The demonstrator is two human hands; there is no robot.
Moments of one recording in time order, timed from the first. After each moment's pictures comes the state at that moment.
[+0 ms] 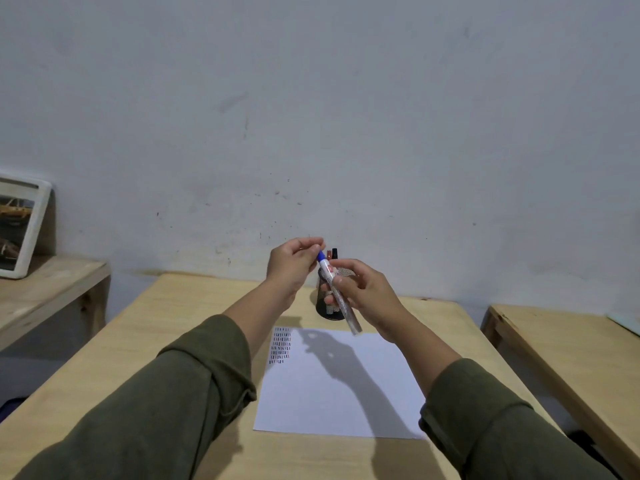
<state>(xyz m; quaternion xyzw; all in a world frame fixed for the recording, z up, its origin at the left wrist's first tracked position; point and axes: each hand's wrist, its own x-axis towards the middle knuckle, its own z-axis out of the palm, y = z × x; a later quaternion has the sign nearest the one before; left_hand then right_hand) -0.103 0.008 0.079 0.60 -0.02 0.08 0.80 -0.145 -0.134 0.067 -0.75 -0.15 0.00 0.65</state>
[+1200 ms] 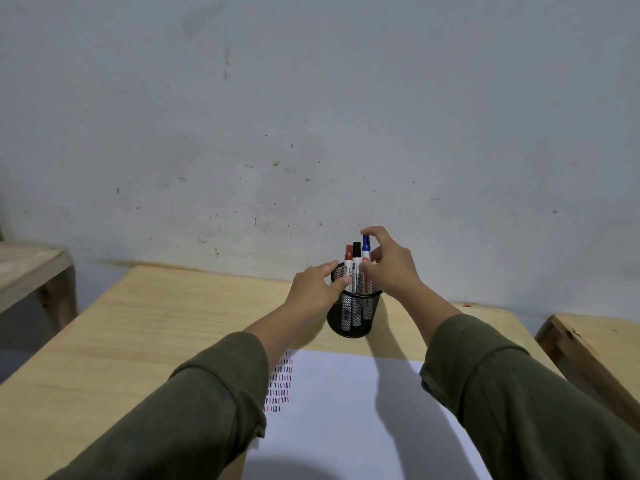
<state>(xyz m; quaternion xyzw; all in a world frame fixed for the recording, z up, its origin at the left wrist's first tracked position) 0.013 -0.010 -0.003 0.90 -0.03 0.02 0.44 0.041 -0.155 0.027 -0.93 -0.06 -0.13 0.34</state>
